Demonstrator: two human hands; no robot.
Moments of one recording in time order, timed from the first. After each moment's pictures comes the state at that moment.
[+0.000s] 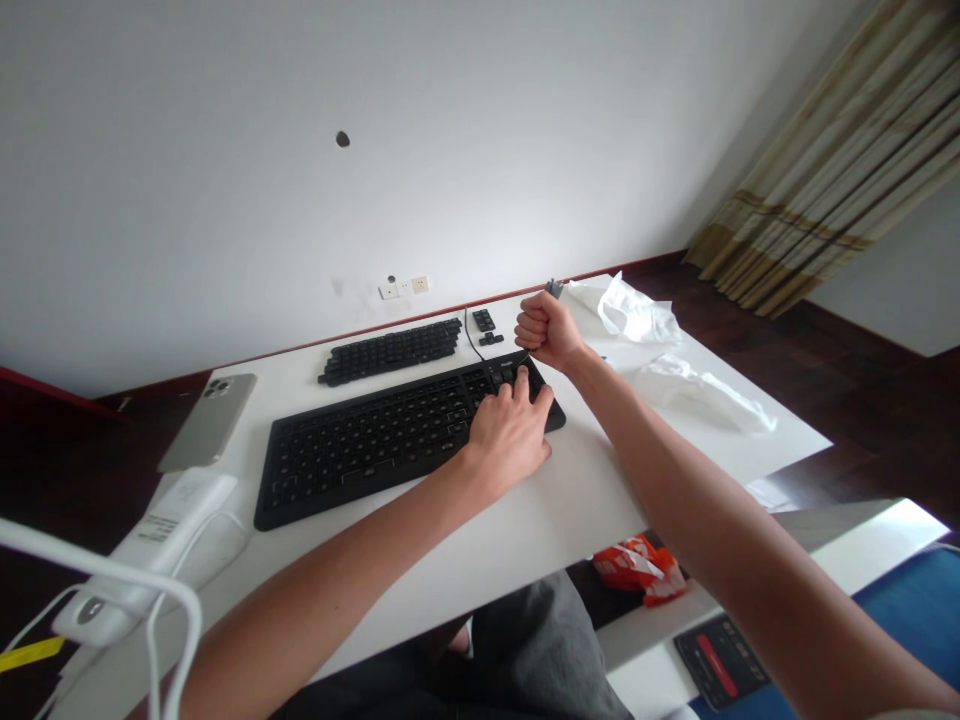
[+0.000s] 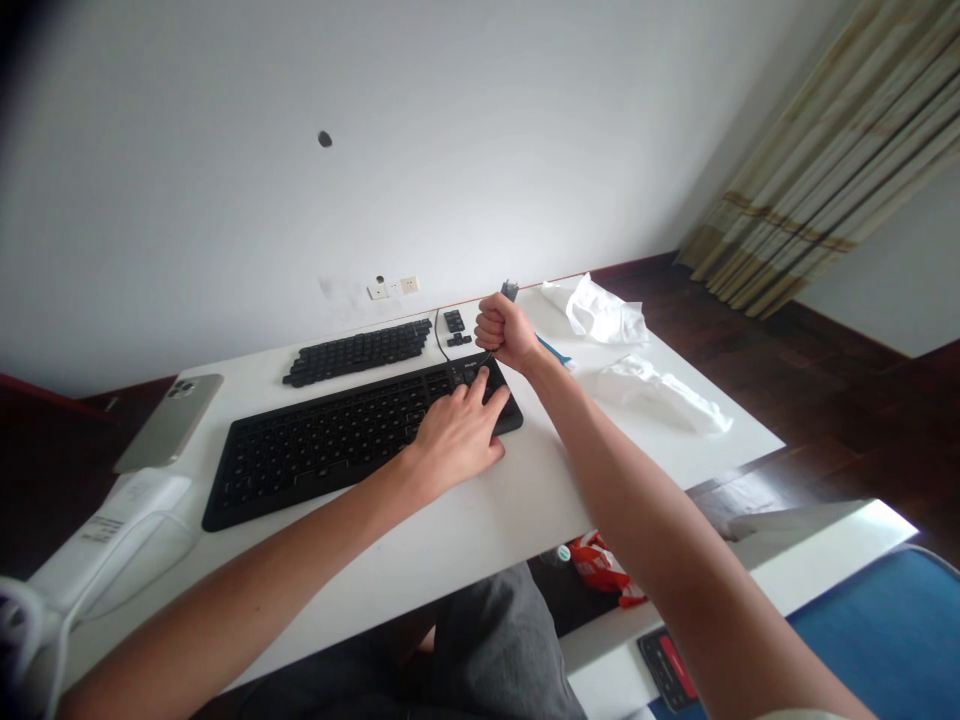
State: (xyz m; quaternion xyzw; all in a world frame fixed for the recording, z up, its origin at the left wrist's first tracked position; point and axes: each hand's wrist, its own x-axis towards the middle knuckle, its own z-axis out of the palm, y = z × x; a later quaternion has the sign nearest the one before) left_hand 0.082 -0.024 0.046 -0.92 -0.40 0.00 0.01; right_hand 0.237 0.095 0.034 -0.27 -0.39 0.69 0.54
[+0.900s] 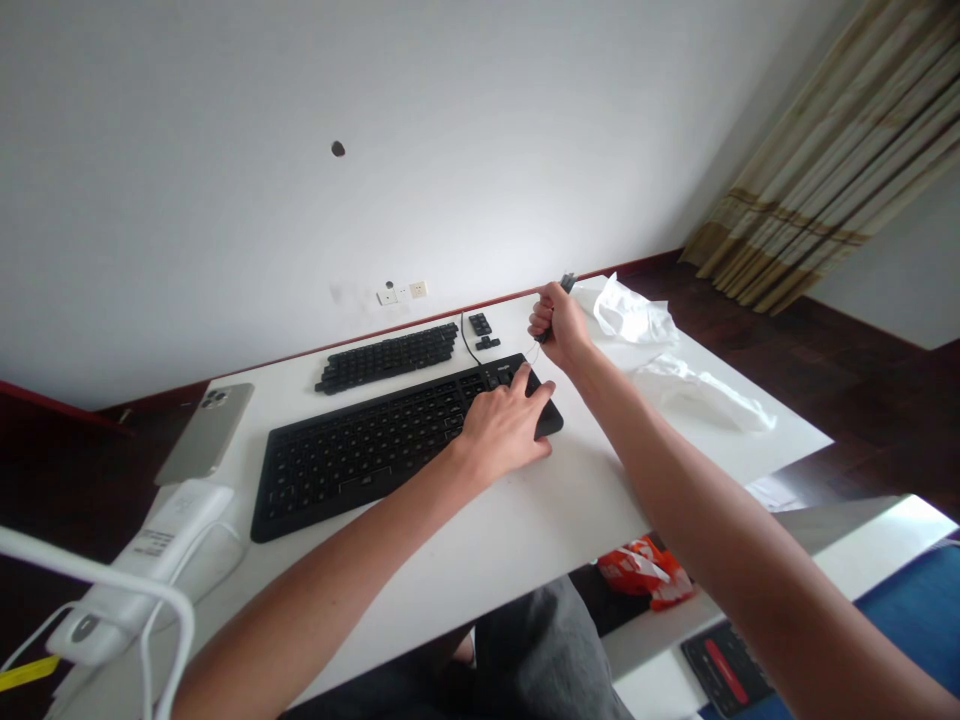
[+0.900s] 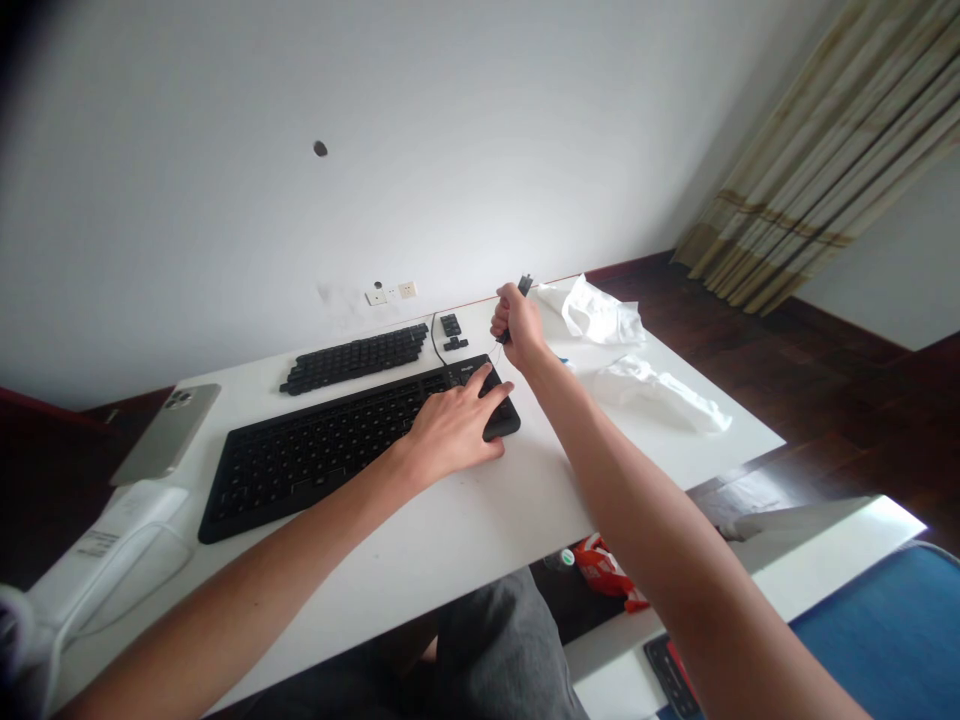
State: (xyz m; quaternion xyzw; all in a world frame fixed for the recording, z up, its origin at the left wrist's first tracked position) left_hand 0.082 -0.004 0.049 -0.92 -0.39 0.01 -0.03; right_hand 0.239 0.102 0.040 -0.39 -0.28 0.54 0.69
